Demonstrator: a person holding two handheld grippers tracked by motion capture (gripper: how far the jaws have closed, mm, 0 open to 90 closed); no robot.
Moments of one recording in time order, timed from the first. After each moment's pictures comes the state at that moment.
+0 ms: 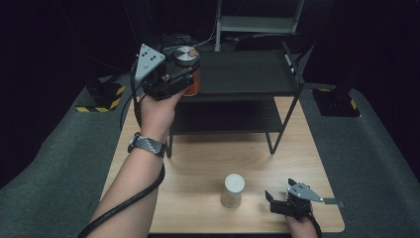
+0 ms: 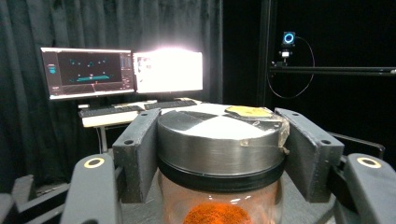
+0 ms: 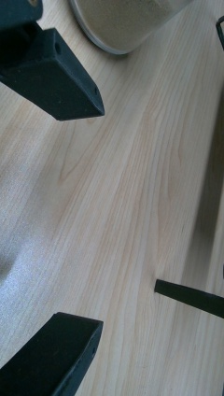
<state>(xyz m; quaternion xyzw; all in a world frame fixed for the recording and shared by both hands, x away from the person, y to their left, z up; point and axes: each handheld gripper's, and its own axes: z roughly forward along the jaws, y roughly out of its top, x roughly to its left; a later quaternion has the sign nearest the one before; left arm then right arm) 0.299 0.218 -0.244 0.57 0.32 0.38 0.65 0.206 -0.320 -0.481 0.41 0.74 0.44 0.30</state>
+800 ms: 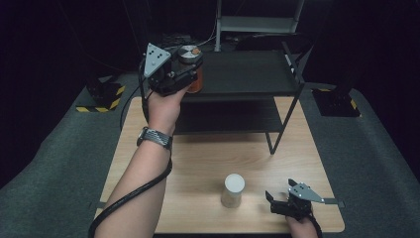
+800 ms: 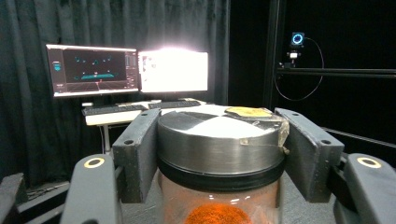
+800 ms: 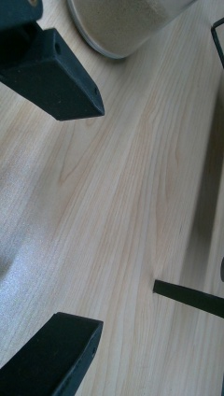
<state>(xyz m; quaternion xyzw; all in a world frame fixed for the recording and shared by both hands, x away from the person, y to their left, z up) 0.318 0.211 -0.255 0.56 0.33 0.39 0.66 0.205 -0.323 -0.483 0.41 0.73 0.45 0.30</state>
